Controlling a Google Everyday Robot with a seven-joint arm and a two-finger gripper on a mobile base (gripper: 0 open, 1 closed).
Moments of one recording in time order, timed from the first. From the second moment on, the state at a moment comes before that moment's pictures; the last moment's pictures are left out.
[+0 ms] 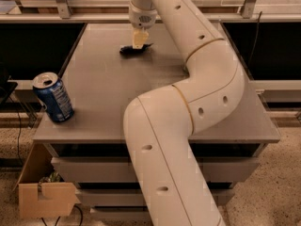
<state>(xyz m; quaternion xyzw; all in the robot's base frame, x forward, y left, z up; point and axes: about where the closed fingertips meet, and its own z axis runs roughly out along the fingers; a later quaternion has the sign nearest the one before) 0.774 0.024 0.871 -0.75 0.64 -0.01 0.15</state>
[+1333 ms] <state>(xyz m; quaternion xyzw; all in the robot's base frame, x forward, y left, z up) 0.720 0.052 0.973 -0.80 0.57 0.00 0.20</state>
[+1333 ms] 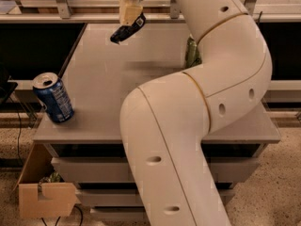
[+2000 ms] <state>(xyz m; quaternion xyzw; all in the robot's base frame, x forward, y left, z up) 0.688 0.092 0.985 -0.83 0.52 0.04 0.22</state>
